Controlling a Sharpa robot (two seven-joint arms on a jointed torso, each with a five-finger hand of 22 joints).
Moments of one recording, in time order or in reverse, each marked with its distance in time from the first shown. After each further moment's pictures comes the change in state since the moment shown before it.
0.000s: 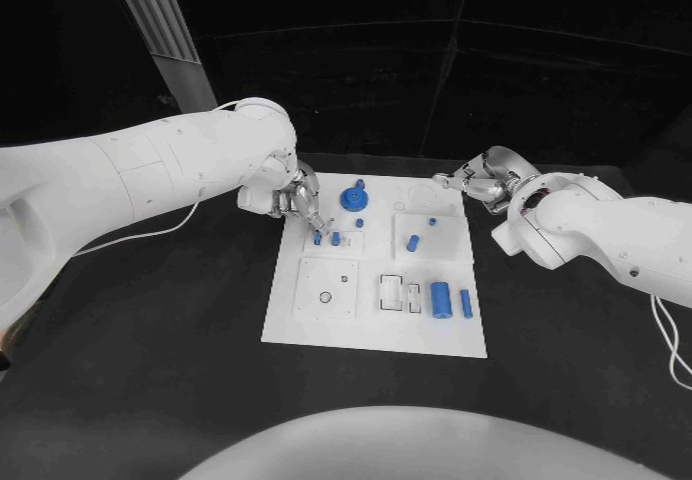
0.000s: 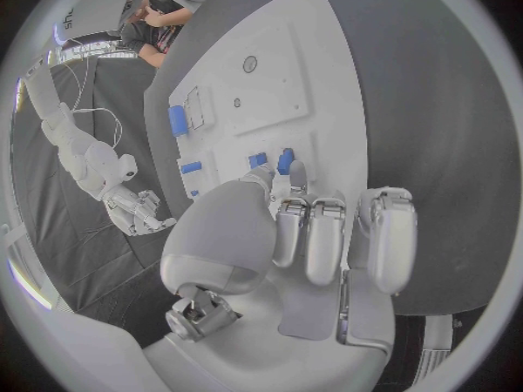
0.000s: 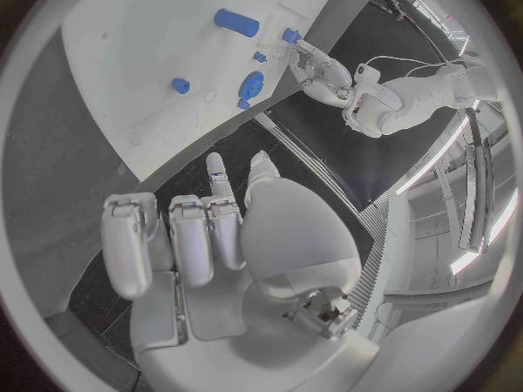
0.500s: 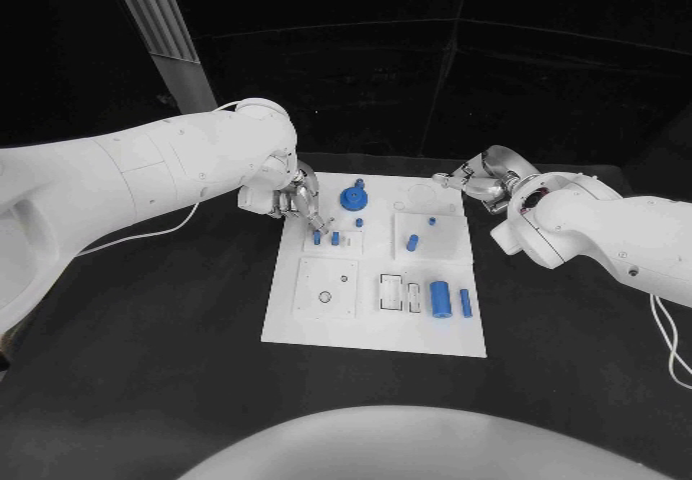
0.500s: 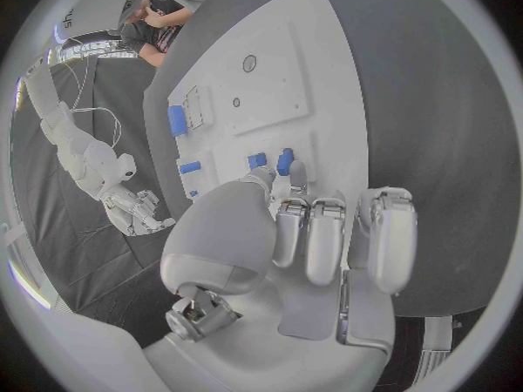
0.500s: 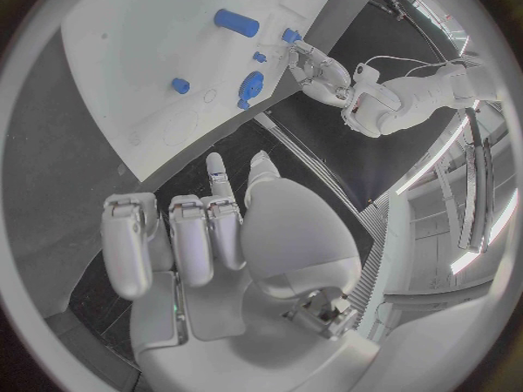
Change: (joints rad) left arm -0.004 0.009 0.000 -0.012 0.001 0.006 0.000; left_hand 0.004 -0.002 0.000 0.000 0.123 0.004 -0.004 -0.005 -0.002 0.000 0.000 0.000 0.000 0.000 0.000 0.000 0.000 0.000 0.000 0.000 0.000 0.000; right arm 0.000 0.000 0.000 0.001 0.000 0.000 0.000; right_hand 0.000 0.000 0.000 0.000 0.000 0.000 0.000 0.000 0.000 0.000 0.000 0.000 0.000 0.000 0.000 0.000 0.000 0.000 0.000 0.000 0.000 0.000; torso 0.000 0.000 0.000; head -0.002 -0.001
